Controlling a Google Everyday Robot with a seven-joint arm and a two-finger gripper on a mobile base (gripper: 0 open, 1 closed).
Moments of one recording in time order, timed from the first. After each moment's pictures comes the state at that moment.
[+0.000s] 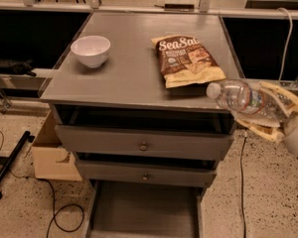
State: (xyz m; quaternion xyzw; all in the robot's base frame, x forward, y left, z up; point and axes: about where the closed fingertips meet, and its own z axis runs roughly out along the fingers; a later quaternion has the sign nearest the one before) arm 0.442 -0.208 0.944 -0.53 0.35 -0.07 0.77
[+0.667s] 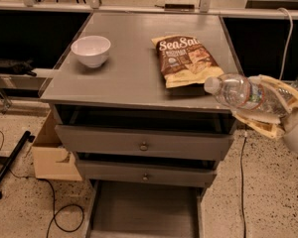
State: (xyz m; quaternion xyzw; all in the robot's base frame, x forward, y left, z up) arm 0.432 -0.194 0.967 -0.53 0.32 -0.05 0.79
